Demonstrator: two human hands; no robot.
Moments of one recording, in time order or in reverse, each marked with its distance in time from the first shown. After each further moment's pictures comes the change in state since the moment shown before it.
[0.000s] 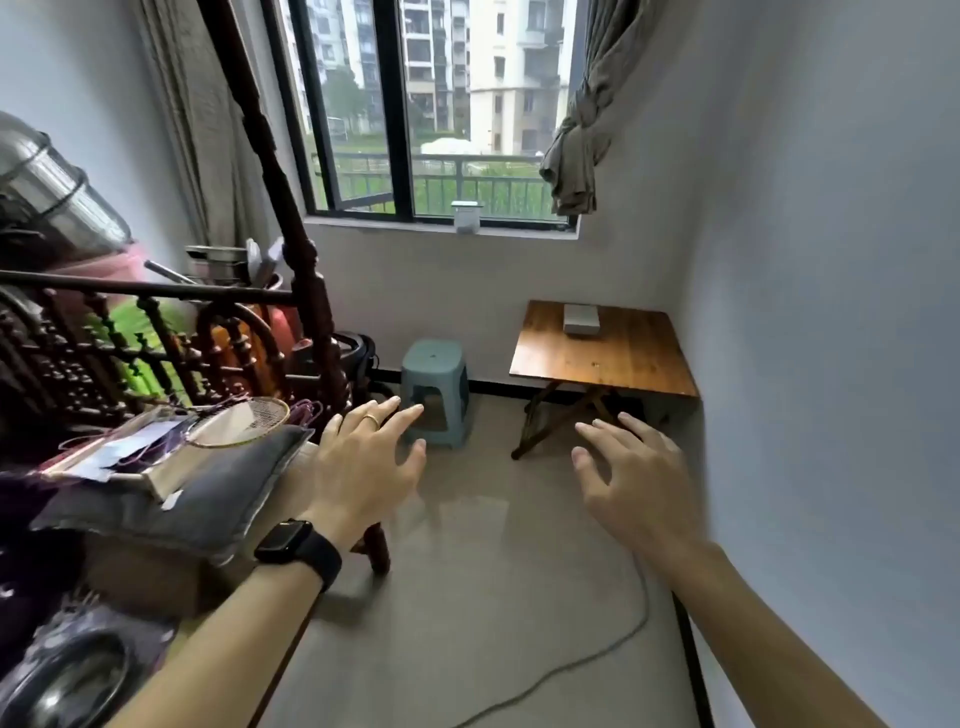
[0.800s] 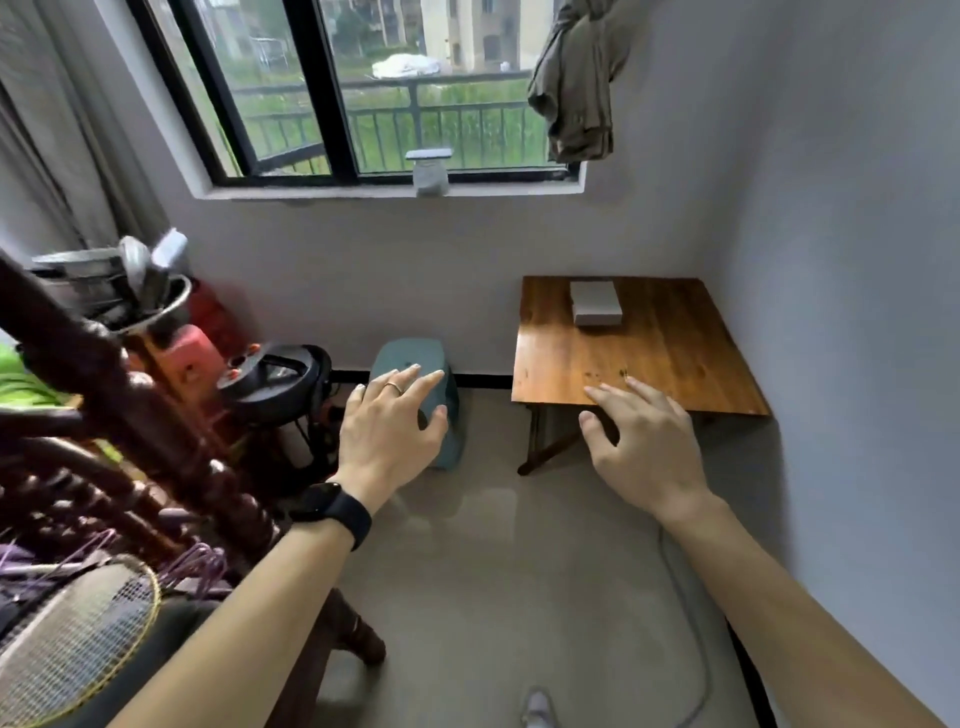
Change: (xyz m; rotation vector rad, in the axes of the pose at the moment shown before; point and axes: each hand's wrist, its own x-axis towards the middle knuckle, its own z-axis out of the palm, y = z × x) left_hand 0.416 -0.054 0.247 -0.081 -0.156 0.042; right_hand 0.383 0.111 0.239 -0.028 -0.098 0.139
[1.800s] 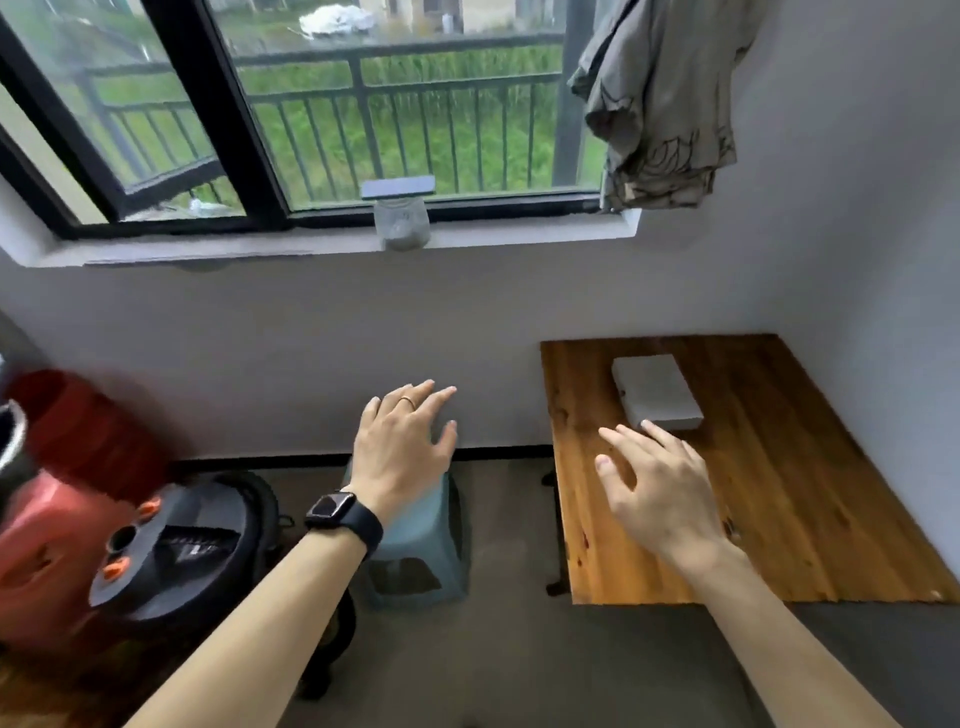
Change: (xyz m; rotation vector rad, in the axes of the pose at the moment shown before) left_hand 0.545 -0.166 0.199 -0.035 -0.131 0.095; right_hand 0.484 0.013 0.245 -0.011 -0.124 0.201
